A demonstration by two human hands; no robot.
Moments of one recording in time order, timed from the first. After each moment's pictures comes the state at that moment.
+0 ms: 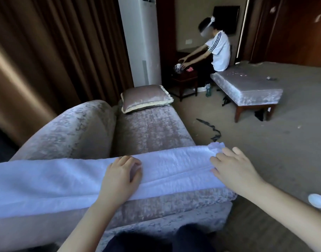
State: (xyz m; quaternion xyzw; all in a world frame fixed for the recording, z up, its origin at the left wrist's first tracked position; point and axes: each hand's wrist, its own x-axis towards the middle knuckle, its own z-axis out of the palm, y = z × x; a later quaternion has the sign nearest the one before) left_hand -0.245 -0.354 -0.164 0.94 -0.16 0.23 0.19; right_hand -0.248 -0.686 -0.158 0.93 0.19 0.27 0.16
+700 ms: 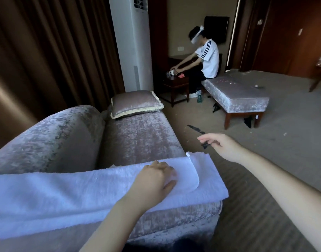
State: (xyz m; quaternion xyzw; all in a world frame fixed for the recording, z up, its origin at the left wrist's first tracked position) left_hand -0.223 -0.471 -0.151 0.92 -0.34 0.12 0.15; right_hand -0.163 -0.757 -0.123 0.94 0.13 0.05 -0.32
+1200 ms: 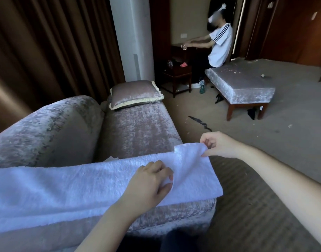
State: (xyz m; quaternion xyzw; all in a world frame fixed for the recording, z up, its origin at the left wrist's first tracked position) left_hand -0.228 -0.485 -0.168 0.90 -0.35 0.14 0.19; right_hand -0.148 -0.770 -0.133 0.89 0.16 -0.09 -0.43
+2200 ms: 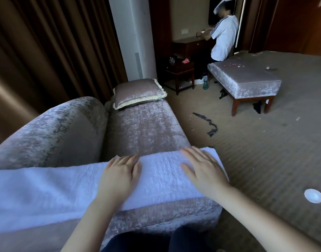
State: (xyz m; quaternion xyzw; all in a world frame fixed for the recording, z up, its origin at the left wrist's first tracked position) left_hand -0.214 -0.425 -0.170 0.97 -0.13 0.18 0.08; right_hand -0.216 -0.688 -0.190 0.97 0.14 0.09 -0.16
